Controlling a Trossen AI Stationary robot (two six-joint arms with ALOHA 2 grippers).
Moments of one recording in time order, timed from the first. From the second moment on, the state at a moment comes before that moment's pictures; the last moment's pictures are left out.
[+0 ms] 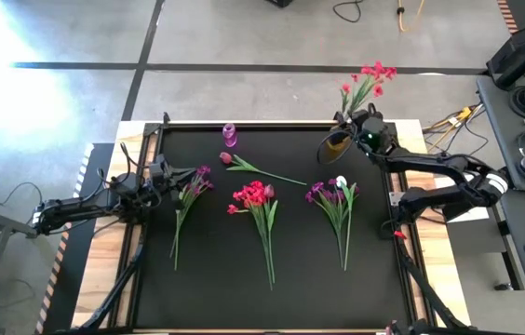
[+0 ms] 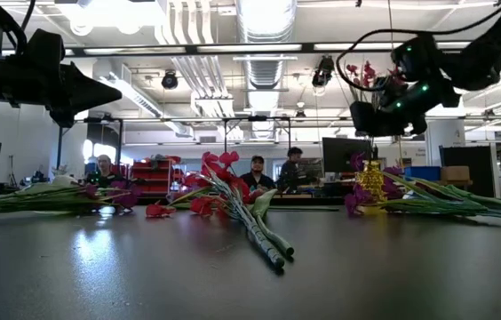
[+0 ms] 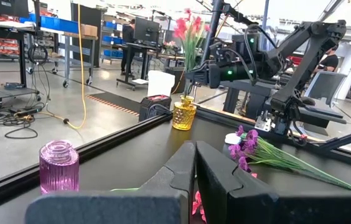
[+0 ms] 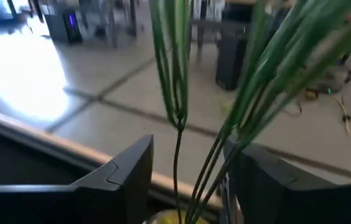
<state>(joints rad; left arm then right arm) 0.17 0.03 0.01 0.07 -0.30 -0.16 -0.81 1.25 0.44 0.55 0.34 0.06</state>
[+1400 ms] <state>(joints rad) 0.17 0.03 0.01 0.07 -0.30 -0.16 -0.56 0.85 0.62 -0.44 0.37 0.17</state>
